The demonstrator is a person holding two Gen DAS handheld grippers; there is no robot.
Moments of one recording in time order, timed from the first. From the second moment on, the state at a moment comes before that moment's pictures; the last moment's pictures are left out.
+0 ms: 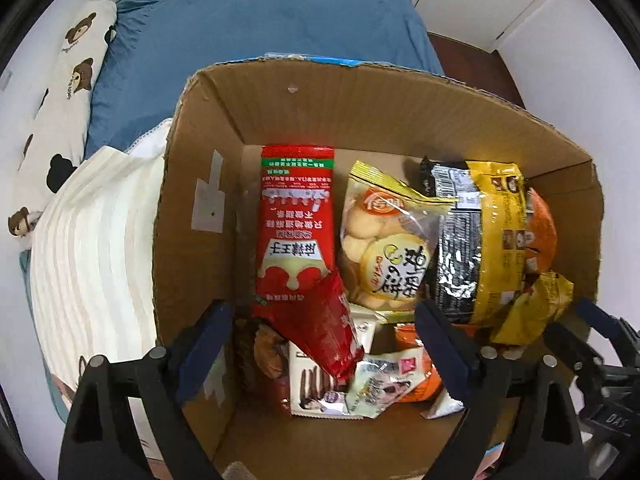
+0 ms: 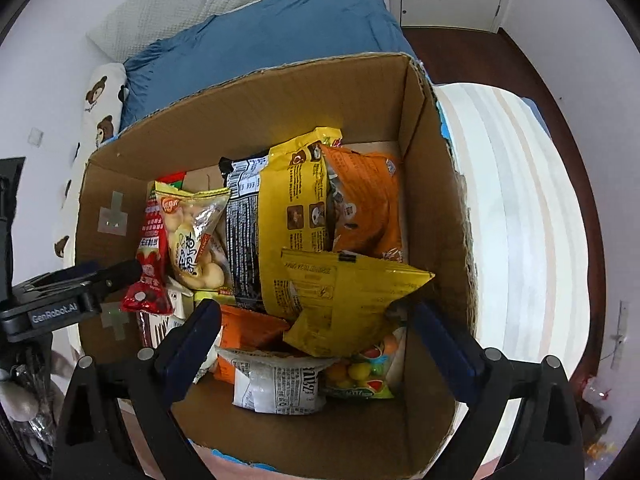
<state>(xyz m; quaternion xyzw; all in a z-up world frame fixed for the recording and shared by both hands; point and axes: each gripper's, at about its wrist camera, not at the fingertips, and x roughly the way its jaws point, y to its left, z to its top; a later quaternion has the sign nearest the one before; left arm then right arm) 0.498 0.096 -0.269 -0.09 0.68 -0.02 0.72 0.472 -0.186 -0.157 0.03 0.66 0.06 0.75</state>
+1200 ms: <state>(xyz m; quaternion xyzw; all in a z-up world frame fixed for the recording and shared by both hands) 0.326 0.078 -0.138 -0.07 0.50 0.02 0.86 0.319 -0.188 -0.039 0.00 0.52 0.08 0.85</state>
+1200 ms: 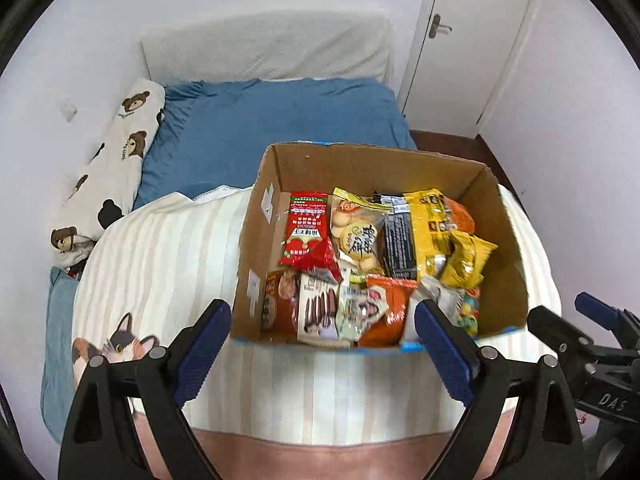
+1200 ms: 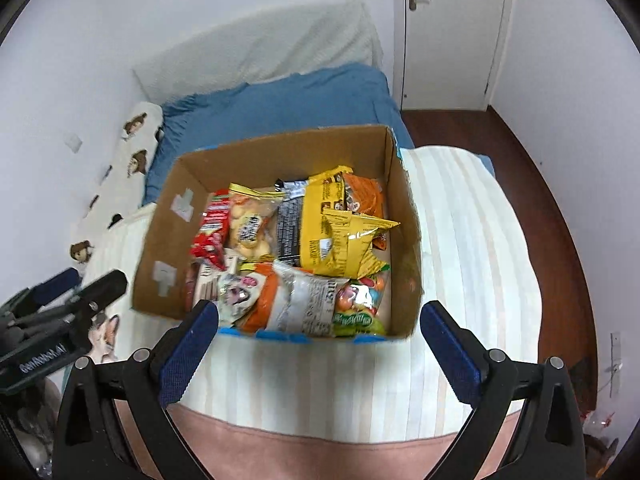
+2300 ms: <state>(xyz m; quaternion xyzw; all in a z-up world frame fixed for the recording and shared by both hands) 0.137 0.052 -0.029 -0.05 0.40 0.04 0.92 0.116 -0.218 0.083 0.00 0.41 0.10 0.91</state>
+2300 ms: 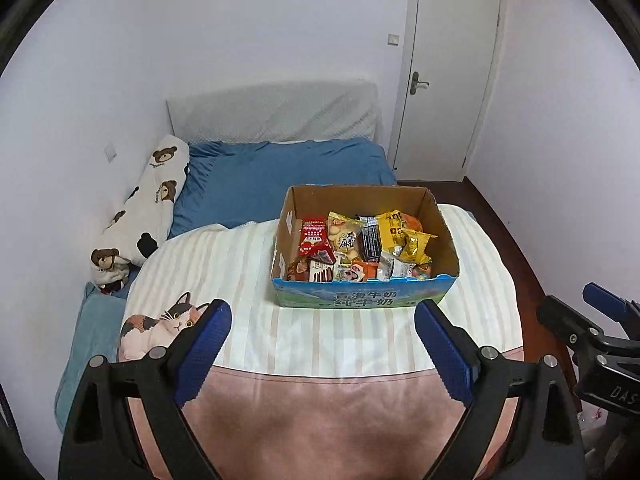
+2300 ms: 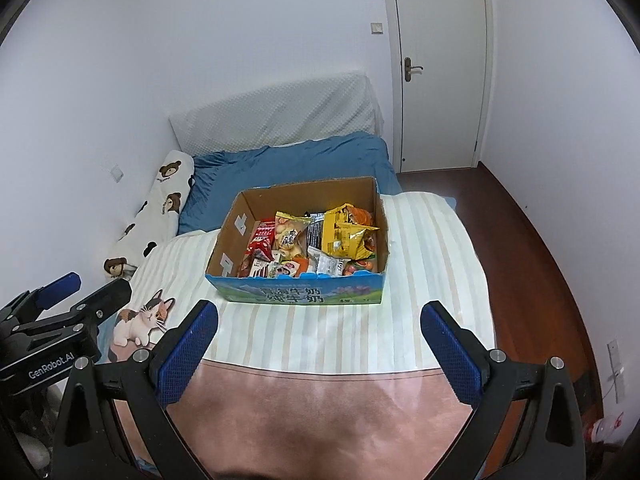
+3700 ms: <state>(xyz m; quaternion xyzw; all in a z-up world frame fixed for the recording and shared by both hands) 0.276 0.058 -0.117 -0.04 0.50 0.05 0.86 0.257 -0.212 0.009 -0.03 0.46 0.05 0.88</state>
